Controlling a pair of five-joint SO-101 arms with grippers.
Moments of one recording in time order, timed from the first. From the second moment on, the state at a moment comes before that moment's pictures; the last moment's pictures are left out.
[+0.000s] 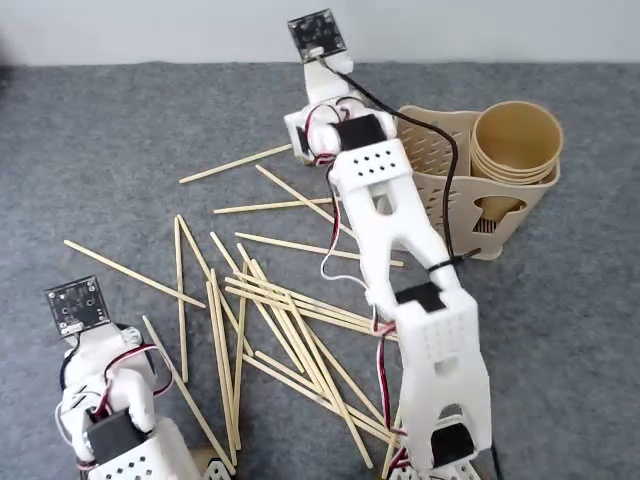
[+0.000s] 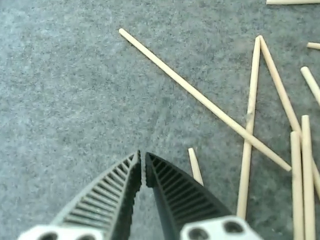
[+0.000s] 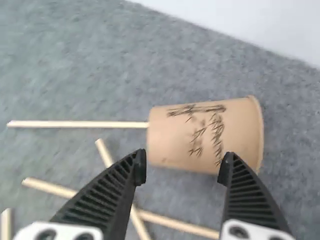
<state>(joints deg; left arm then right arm) -32.4 -103.3 95.3 65.1 1.6 -21.4 41.9 -47.8 57.3 1.5</state>
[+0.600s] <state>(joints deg) -32.4 -103.3 95.3 64.8 1.6 -18.3 63.3 -71.6 62.6 1.5</state>
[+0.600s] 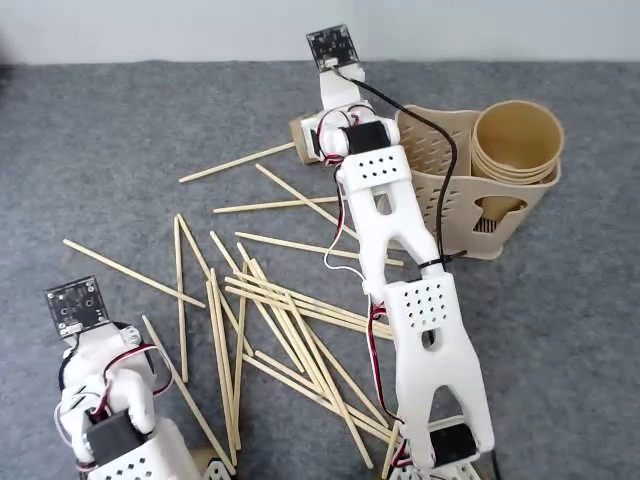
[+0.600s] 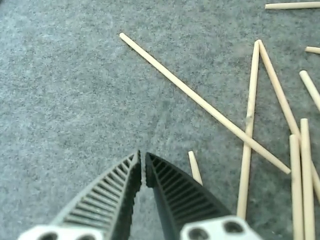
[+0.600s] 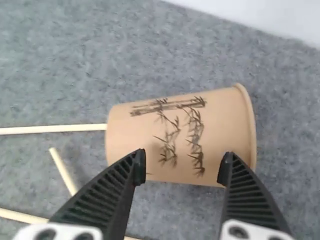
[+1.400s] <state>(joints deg) -32.9 -103.3 95.3 64.8 1.6 -26.5 63.4 -71.7 69.7 4.3</state>
